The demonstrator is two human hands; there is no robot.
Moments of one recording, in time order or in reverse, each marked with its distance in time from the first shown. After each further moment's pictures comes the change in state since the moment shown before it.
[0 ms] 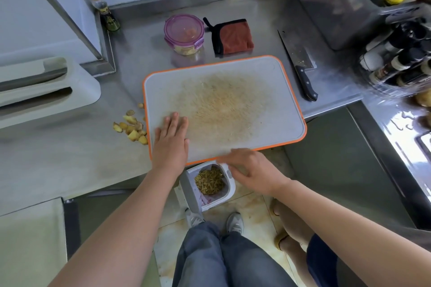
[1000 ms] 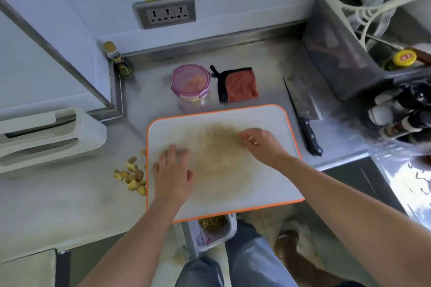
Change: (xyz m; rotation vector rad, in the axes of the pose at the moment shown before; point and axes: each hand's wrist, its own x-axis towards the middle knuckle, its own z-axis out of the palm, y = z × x) left_hand 0.051 0.027 -0.033 0.099 0.031 -0.148; right_hand 0.130 0.062 -0.117 -0.055 0.102 0.355
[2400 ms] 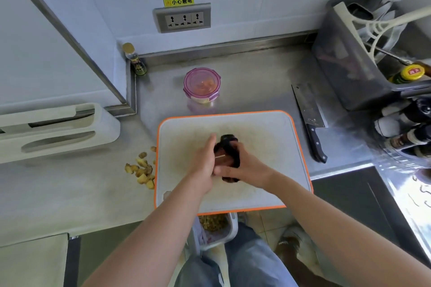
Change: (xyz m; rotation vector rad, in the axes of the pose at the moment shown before) left_hand 0.012 0.071 -0.046 -1.719 -0.353 -0.610; right_hand -0.046 -0.069 0.016 0.590 -0.368 0.137
